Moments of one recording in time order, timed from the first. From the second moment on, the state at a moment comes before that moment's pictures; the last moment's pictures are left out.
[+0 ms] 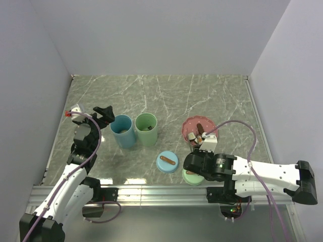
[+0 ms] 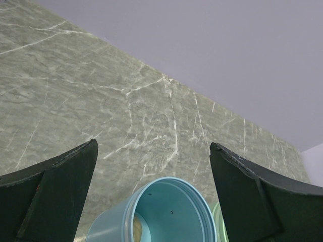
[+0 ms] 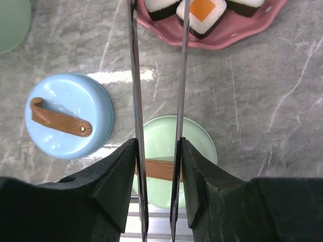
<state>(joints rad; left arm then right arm) -0.22 0.70 0.41 0.28 -0.29 -0.56 1.29 0.92 0.67 -0.96 0.75 1.25</state>
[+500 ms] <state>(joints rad) -0.22 0.68 0.41 0.28 -0.29 -0.56 1.29 0.95 0.73 -0.98 0.77 1.22</state>
